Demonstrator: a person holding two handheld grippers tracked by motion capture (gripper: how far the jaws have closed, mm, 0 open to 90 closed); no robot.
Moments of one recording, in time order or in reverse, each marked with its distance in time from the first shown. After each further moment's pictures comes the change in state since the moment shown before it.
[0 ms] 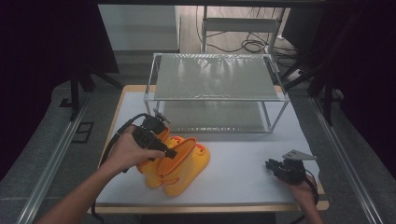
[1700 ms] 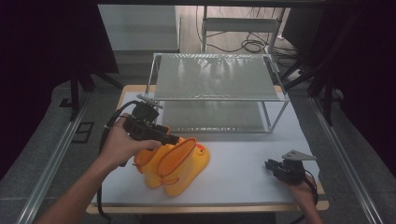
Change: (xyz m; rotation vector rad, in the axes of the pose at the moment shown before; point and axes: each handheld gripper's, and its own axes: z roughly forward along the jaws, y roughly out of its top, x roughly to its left) left arm -0.010 0.003 -0.052 -0.218 -0.048 0.032; right arm 0.002 0.000 -0.001 0.001 0.006 -0.006
